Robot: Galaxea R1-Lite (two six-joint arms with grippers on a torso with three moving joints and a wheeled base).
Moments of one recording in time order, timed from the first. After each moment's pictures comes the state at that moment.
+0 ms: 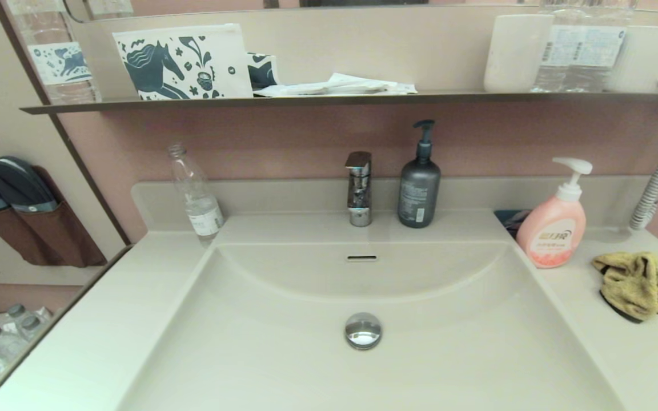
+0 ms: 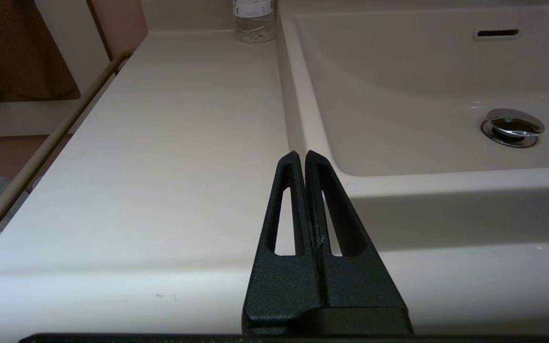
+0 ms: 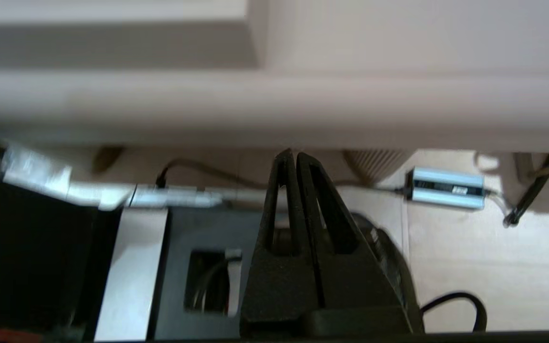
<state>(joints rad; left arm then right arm) 0.00 0.00 0.00 0.02 -0.03 0.04 0.01 0.21 -0.66 0.97 0.08 0.05</state>
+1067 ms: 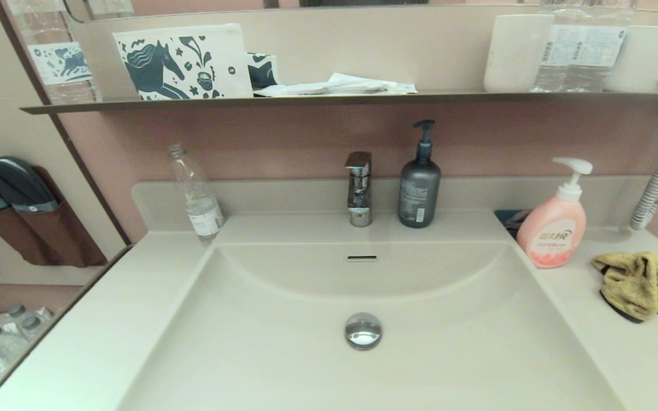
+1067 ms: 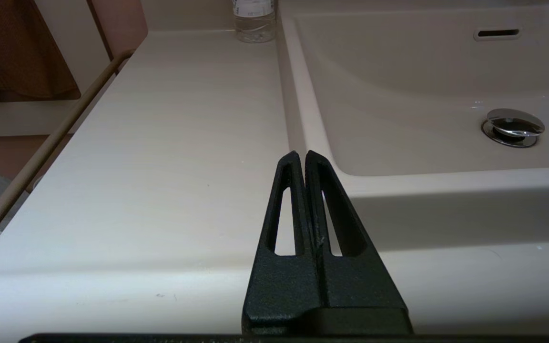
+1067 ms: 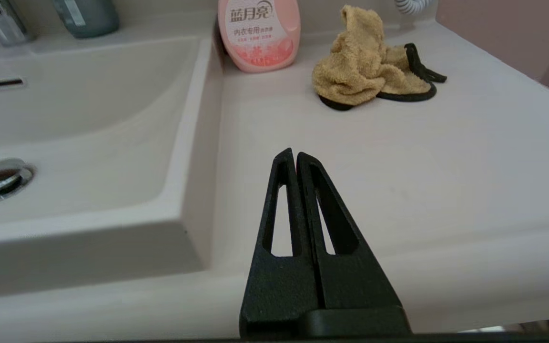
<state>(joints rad) 0.00 0.00 0.00 0.02 -0.03 0.04 0.00 0.00 -0.04 -0.02 -0.09 0.08</state>
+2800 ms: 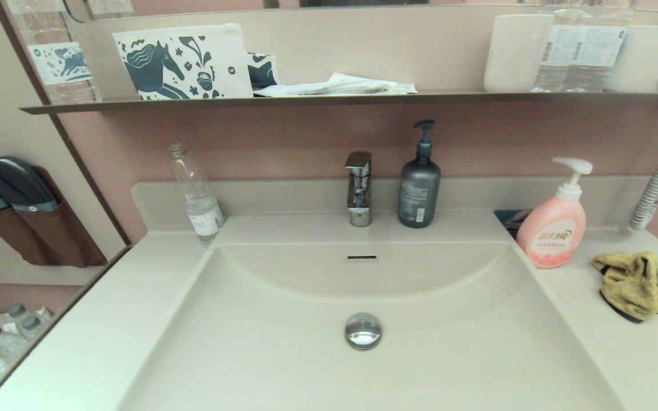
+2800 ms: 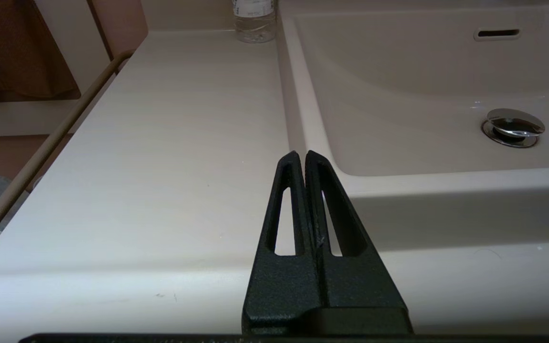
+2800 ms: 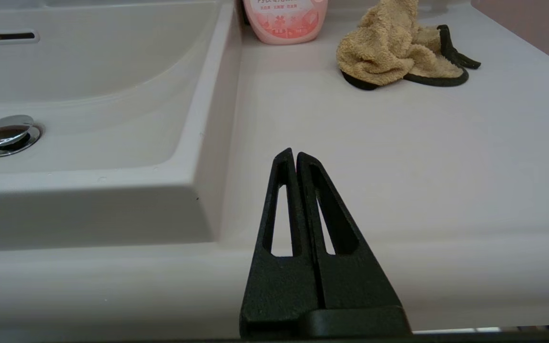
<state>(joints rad) 0.00 0.00 0.00 0.02 -0.03 0.04 0.00 0.00 0.00 0.00 -0.02 0.03</state>
